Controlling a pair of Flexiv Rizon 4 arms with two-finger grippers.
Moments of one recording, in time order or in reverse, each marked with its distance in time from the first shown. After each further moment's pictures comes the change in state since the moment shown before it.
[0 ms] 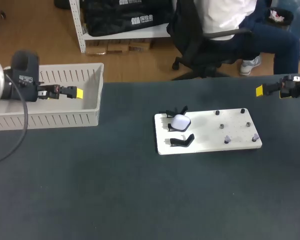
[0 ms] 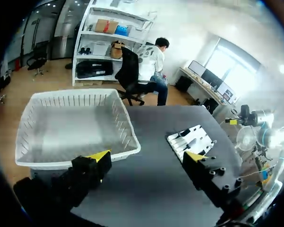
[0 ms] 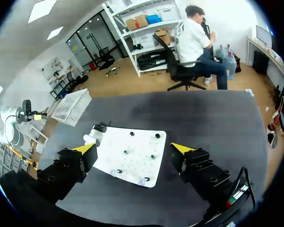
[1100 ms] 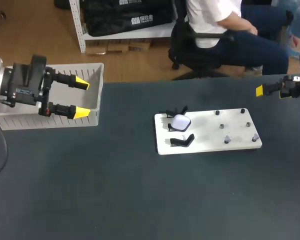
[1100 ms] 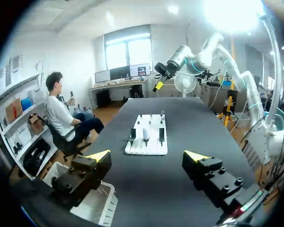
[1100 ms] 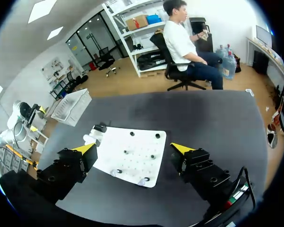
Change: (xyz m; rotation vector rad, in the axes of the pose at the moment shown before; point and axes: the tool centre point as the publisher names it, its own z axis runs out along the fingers) left arm 0.013 -0.055 0.004 0.556 -0.122 0.870; right arm 0.000 0.000 0.000 0.000 0.000 0.000
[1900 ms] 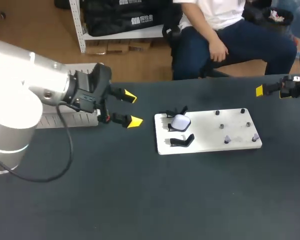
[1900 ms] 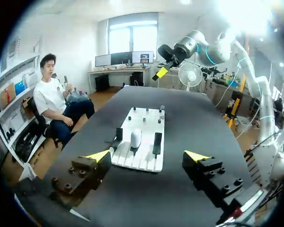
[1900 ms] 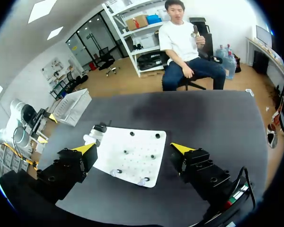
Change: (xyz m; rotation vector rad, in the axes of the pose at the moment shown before) left arm -0.015 -0.017 0.127 -0.005 0.132 -0.115; right arm 0.000 0.000 0.000 0.000 0.000 0.000
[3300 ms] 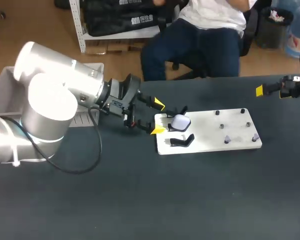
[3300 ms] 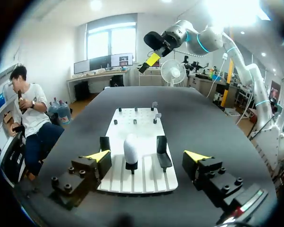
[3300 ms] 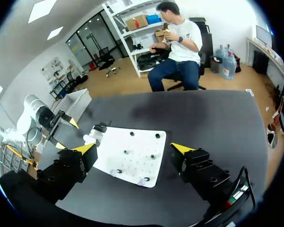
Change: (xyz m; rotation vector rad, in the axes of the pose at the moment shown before) left arm 0.010 0.017 0.090 0.170 -0.038 0.119; right arm 0.000 0.000 0.000 0.000 0.000 0.000
